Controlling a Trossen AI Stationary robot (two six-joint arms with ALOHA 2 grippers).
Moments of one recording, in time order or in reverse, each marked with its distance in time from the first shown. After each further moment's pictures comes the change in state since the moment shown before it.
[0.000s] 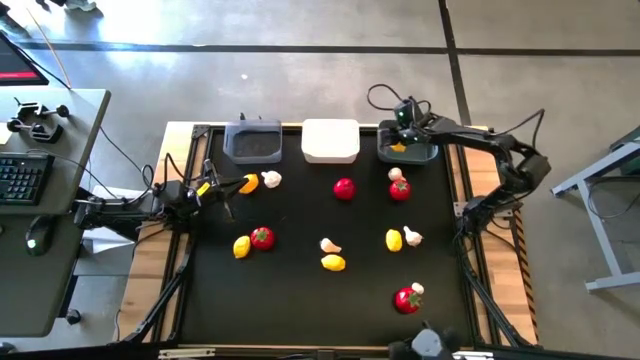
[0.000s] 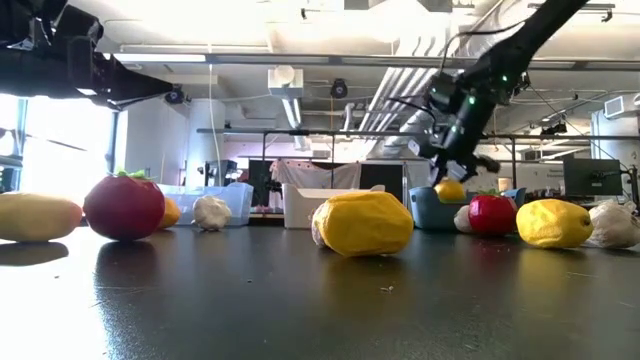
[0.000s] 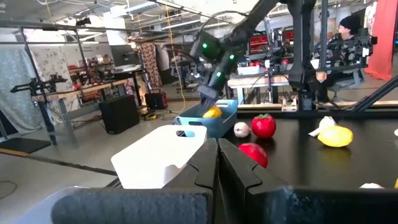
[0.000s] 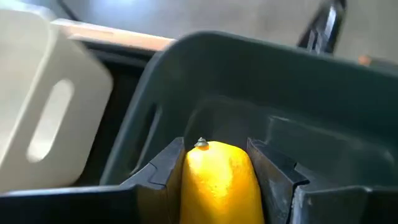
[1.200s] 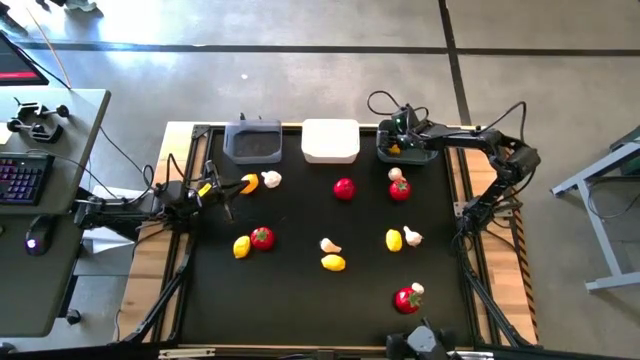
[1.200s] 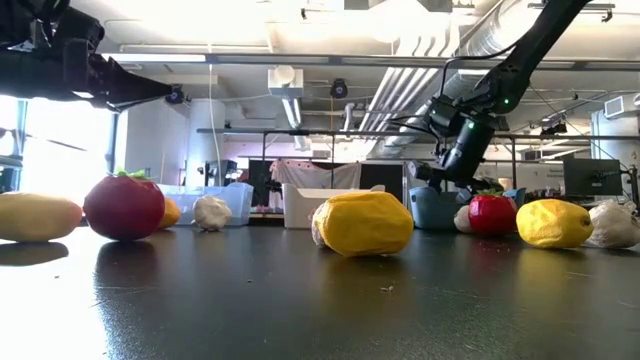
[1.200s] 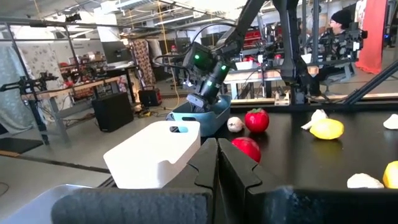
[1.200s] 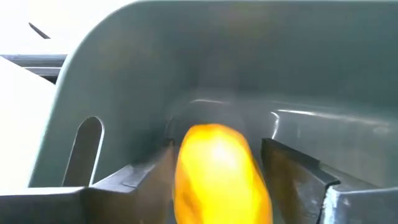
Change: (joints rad) left arm 0.000 0.000 0.000 -0.026 0.028 -0.002; right arm -0.014 0.101 -0.077 0.179 0.033 0.111
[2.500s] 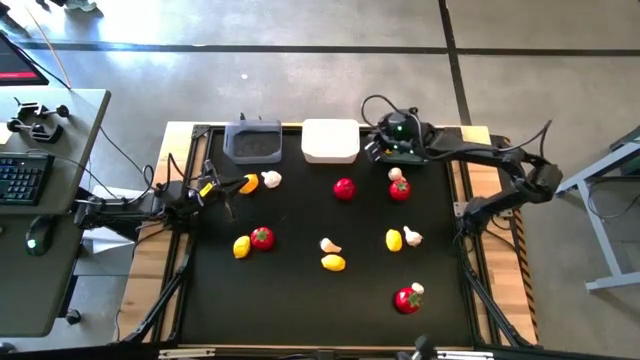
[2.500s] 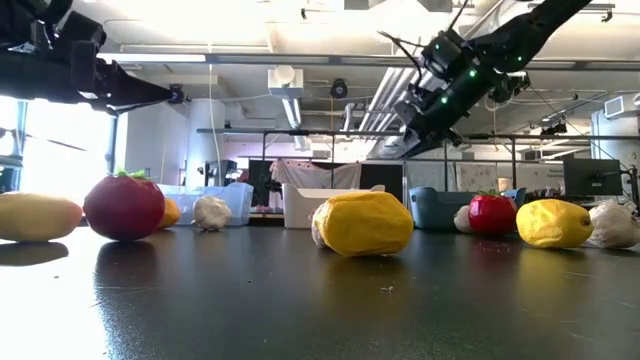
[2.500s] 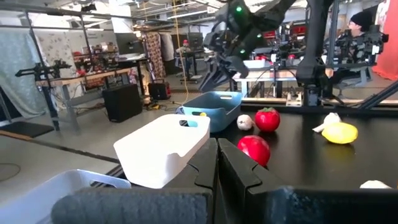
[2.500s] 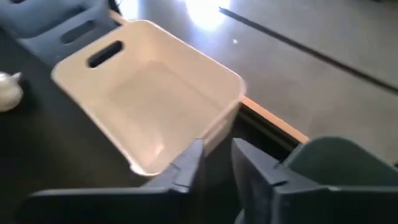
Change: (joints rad) left arm 0.000 0.000 0.000 -0.011 -0.059 -0.051; right arm 0.249 -0.236 0.001 0.115 -0.051 -0.481
